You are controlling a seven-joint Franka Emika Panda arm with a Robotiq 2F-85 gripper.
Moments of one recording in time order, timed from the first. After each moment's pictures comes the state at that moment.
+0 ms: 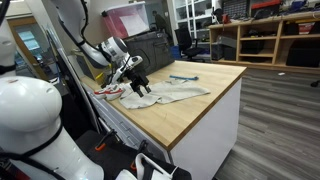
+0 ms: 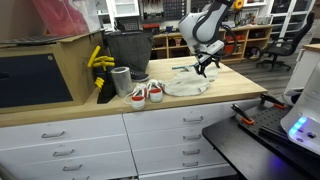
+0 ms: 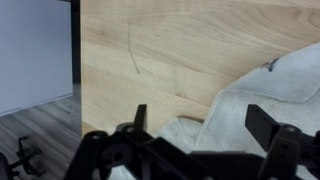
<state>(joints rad) 0.22 0.24 0.01 -2.34 -0.58 2.21 0.86</state>
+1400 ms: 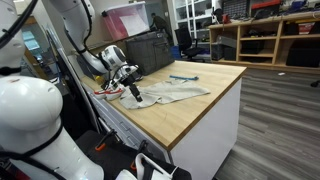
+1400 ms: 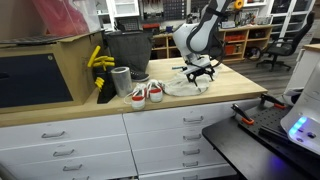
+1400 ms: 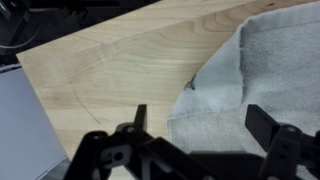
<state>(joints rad) 0.25 0.36 0.06 -2.30 -0.52 2.29 1.31</state>
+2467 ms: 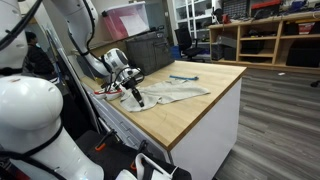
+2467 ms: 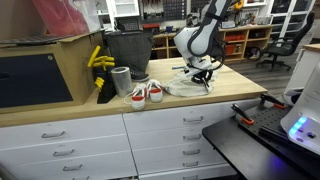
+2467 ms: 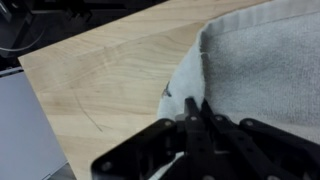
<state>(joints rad) 0.26 0.40 0.03 -2.30 -0.52 2.30 1.30</state>
